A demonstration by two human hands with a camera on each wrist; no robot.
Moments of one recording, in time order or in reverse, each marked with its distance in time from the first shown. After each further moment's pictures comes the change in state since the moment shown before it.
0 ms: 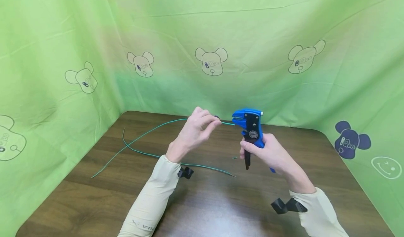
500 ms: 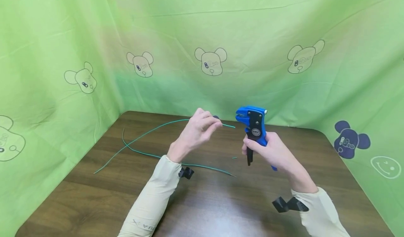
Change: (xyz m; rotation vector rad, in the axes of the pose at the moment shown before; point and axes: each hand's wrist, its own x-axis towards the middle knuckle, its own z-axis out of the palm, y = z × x) left_hand -0.001 -0.001 0.005 -0.006 -0.024 0.017; right_hand -0.001 -0.004 -0.007 -0.099 0.038 -0.017
